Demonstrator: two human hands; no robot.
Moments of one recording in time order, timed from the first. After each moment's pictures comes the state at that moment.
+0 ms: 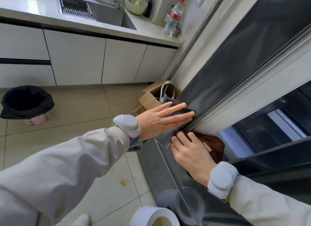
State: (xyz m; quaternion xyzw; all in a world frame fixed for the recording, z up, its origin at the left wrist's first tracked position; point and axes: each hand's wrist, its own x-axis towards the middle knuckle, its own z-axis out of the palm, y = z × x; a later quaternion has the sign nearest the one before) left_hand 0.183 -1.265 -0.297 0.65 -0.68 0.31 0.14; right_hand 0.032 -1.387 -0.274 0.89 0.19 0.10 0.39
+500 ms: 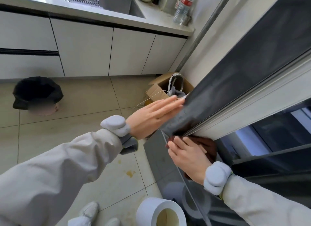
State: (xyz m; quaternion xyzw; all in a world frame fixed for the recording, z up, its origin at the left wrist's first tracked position) left_hand 0.187 -1.242 -0.332 0.72 -0.61 0.25 0.20; right_hand 0.035 -1.390 -0.330 0.91 0.25 0.09 0.31
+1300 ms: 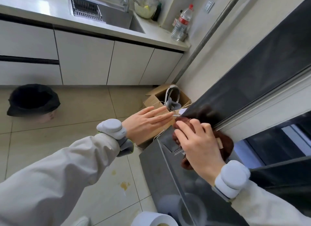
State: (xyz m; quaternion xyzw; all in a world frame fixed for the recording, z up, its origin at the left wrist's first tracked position) left_hand 0.210 -1.221 -0.328 0.76 -0.63 0.14 0.13; right_hand 0.062 -1.357 -0.243 0.94 0.09 0.16 0.28
